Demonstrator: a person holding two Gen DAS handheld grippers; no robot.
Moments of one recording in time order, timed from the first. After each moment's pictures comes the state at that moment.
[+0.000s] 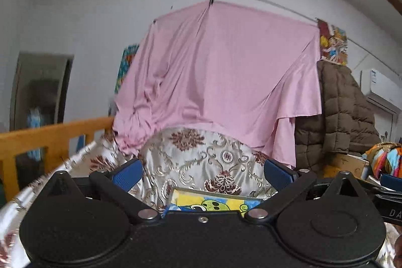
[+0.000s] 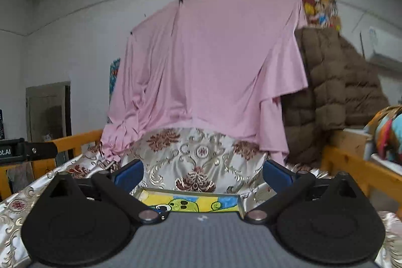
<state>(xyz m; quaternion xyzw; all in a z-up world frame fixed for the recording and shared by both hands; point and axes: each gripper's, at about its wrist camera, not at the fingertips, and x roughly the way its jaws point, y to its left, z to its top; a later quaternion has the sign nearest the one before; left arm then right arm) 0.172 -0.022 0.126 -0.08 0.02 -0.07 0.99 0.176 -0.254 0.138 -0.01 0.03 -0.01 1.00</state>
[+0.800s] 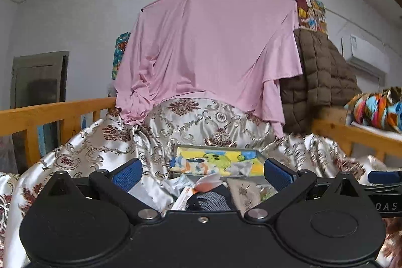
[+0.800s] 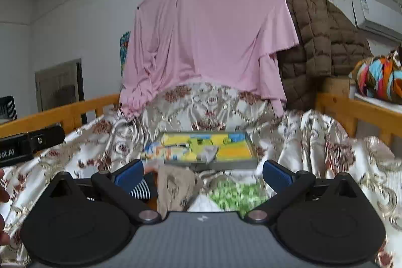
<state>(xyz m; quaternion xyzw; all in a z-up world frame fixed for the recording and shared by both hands) 0.062 -0.009 0.037 -0.03 0.07 -0.09 0.99 0.048 -0.227 0.051 0.02 0.13 -0.01 0.99</state>
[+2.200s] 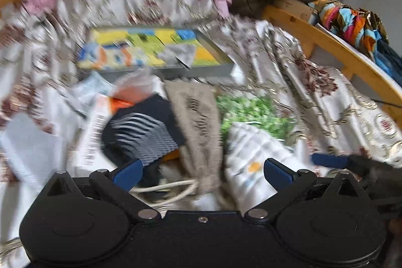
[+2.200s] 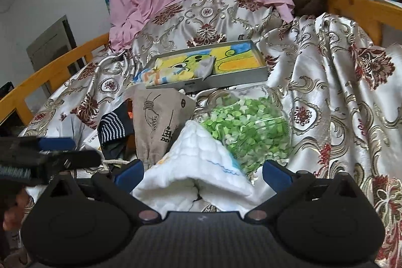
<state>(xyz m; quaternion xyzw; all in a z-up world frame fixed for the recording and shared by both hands) 0.252 -0.059 -0.015 -0.02 0.38 -0.30 0.87 0.141 -0.266 -0.016 0.11 0.31 0.03 0.94</state>
